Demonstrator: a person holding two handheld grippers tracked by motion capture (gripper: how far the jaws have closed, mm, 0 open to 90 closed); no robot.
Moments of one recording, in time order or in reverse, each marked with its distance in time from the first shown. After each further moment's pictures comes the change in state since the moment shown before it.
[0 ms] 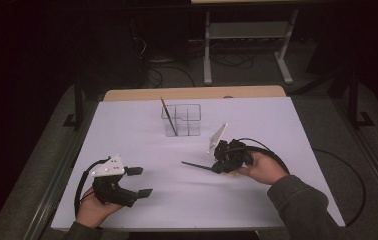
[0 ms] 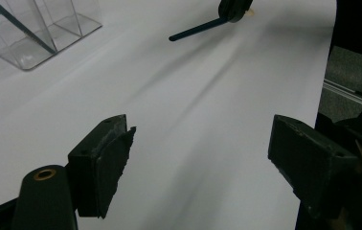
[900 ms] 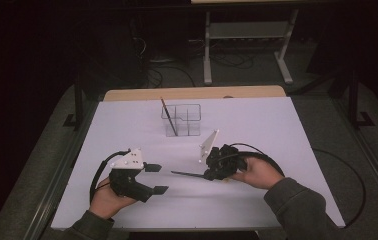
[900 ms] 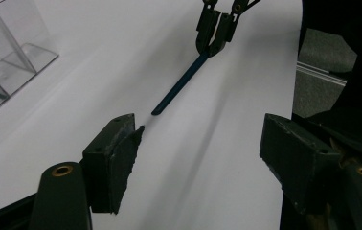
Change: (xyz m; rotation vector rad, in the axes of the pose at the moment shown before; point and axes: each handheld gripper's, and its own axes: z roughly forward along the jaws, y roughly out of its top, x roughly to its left) left arm -0.013 0.043 0.024 0.049 -0.104 0.107; right arm 0.026 0.020 -0.004 -0.022 0.038 -0.112
